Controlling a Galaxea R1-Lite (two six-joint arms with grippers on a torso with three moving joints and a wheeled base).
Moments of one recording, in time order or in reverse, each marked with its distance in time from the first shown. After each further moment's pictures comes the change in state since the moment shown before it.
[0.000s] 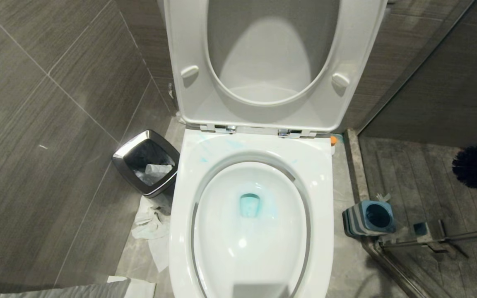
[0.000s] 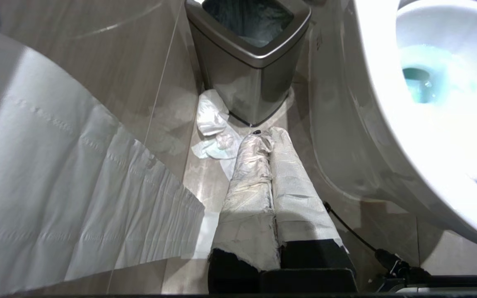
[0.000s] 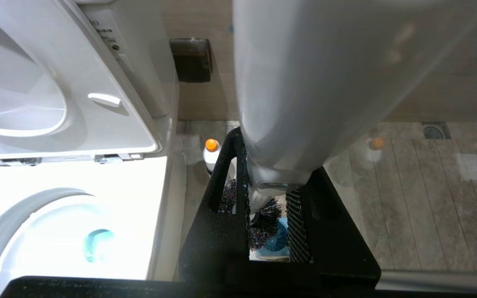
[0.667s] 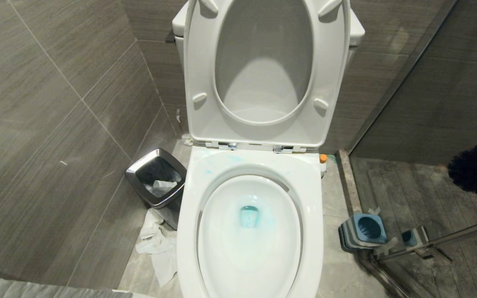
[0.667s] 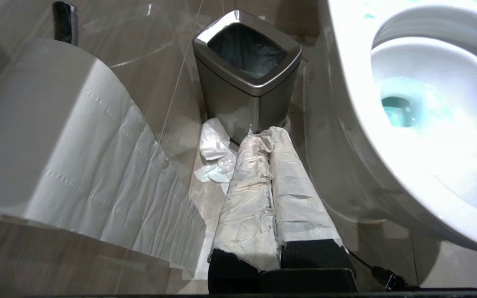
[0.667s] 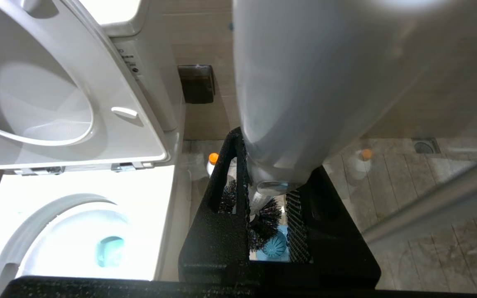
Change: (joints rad) left arm 0.000 0.000 0.000 0.001 0.000 0.000; right arm 0.000 0.037 0.000 0.000 -0.002 0.001
